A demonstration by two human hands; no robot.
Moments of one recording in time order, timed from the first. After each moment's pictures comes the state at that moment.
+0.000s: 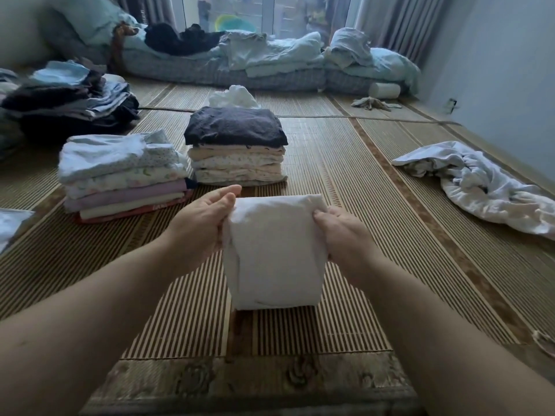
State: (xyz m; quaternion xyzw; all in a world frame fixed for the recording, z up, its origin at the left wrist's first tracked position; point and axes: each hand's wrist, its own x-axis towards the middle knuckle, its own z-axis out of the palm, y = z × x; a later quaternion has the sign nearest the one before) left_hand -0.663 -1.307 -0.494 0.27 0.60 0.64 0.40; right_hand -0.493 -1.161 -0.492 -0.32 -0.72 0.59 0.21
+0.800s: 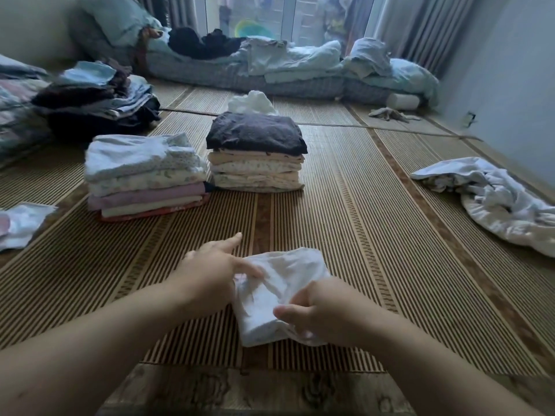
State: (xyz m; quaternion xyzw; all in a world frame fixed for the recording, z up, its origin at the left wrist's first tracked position) left_hand -0.664 -1.337 -0.534 0.49 0.85 0.14 0.15; right_hand -0.490 -1.205 -0.513 -0.19 -0.94 0.23 -0.12
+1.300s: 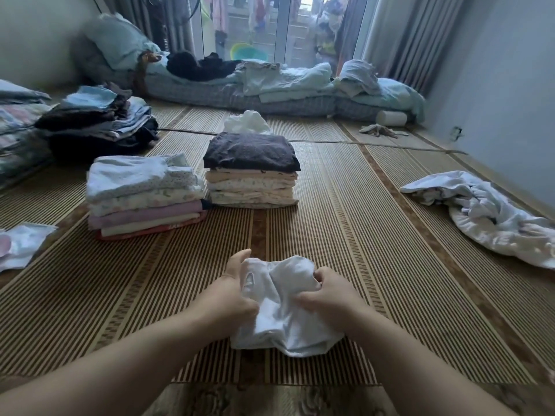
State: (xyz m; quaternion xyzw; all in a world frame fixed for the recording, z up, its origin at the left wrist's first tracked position) left_hand -0.627 -1.327 -0.525 0.32 0.83 0.34 0.32; right_hand -0.502 -1.179 -0.528 -0.42 -0.81 0.41 0.01
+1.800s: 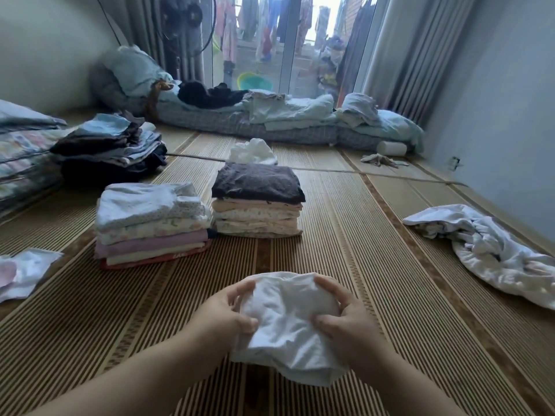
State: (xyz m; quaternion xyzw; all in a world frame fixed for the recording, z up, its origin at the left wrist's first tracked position) left_hand -0.650 -1.329 -0.518 0.18 0.63 0.61 0.45; right_hand -0.496 -1.176 -0.511 -0.29 -0.65 0.68 0.17
